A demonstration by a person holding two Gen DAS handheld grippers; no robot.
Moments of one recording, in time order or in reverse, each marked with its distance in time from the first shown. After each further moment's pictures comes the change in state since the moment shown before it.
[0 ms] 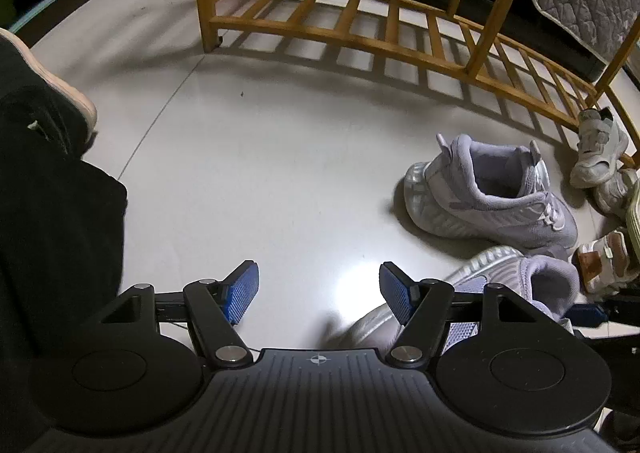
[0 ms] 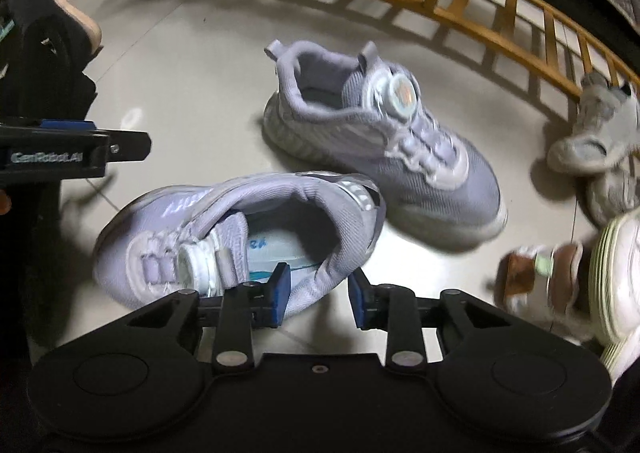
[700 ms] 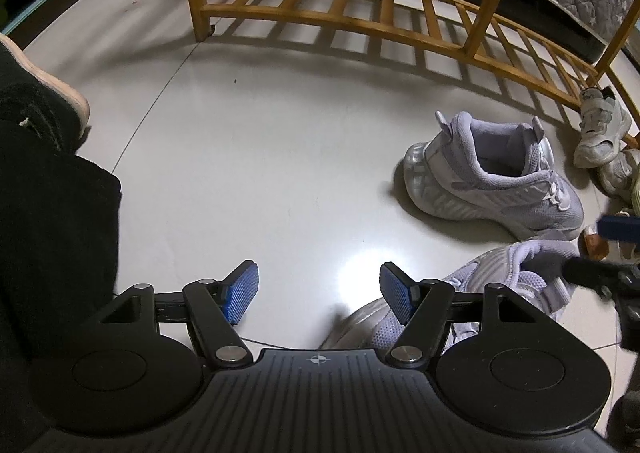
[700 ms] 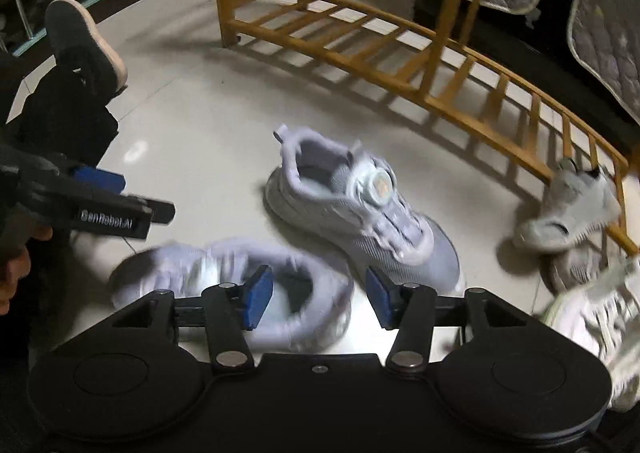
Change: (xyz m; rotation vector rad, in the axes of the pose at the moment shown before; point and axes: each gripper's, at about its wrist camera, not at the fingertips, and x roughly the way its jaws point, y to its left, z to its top) left arm 0.008 -0.006 -0.005 0.034 0.036 0.011; right arm -0.024 -0.003 0.022 -0.147 -0.196 -0.040
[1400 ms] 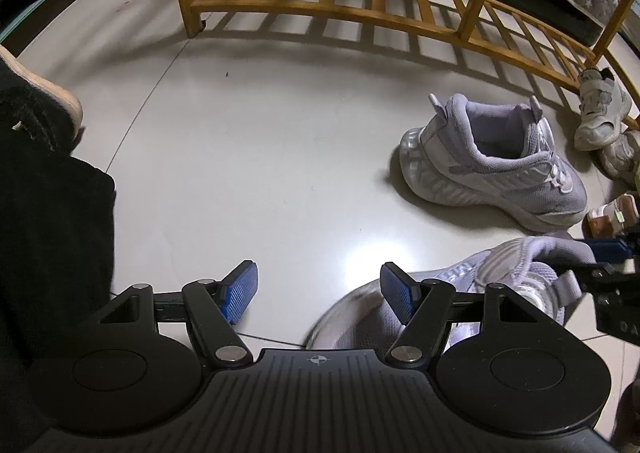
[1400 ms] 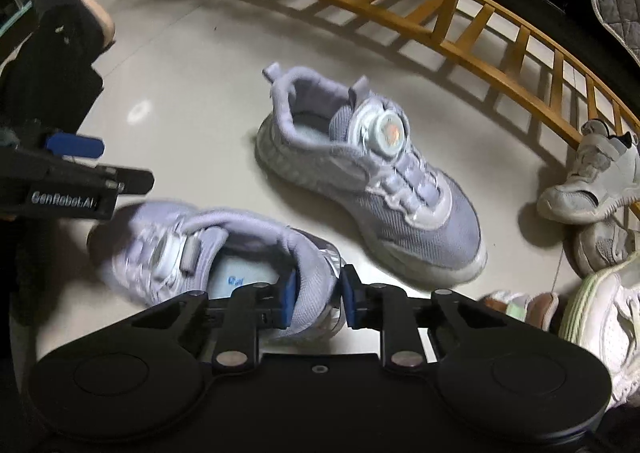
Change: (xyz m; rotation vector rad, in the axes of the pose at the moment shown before) left arm 0.004 -0.006 -0.003 0.032 0.019 0.009; right arm 0.019 -0.001 -0.017 -0.001 0.151 0.012
